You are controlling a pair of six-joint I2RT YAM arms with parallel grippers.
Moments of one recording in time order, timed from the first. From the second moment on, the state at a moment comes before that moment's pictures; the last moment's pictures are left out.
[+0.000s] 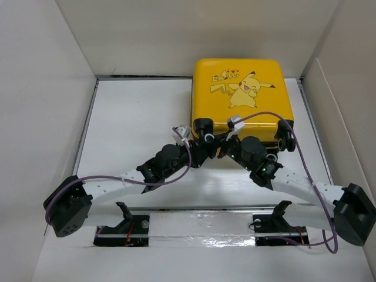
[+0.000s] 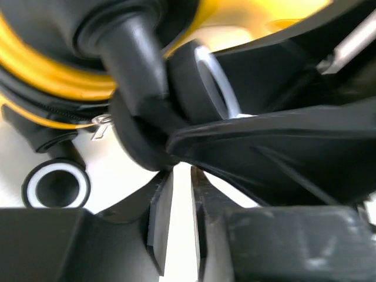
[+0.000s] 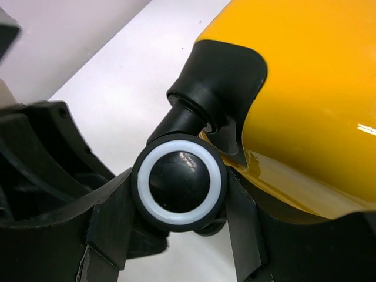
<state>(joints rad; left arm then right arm) -0.95 1.19 0.56 0.41 -0.09 -0.69 0.80 1.09 0.56 0.45 0.03 0.32</state>
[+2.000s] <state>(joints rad) -1.08 1.71 0.59 1.01 -0.83 -0.39 0.82 1.12 0.68 0.32 0.08 0.21</state>
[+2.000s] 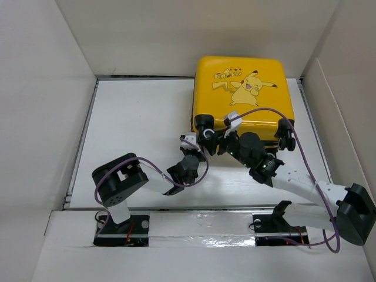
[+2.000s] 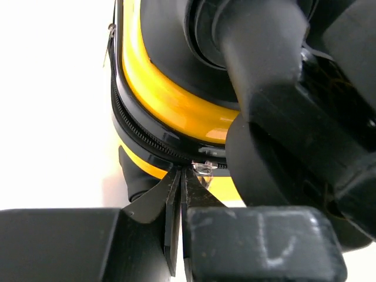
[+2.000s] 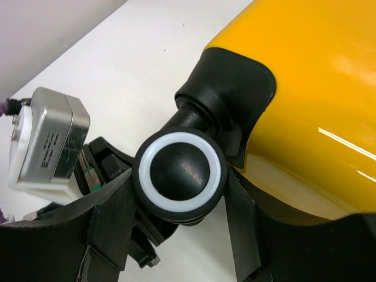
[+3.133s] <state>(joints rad) -1.09 1.66 0.50 1.14 -0.59 -0.23 0.84 1.05 0.65 0.26 0.08 0.21</state>
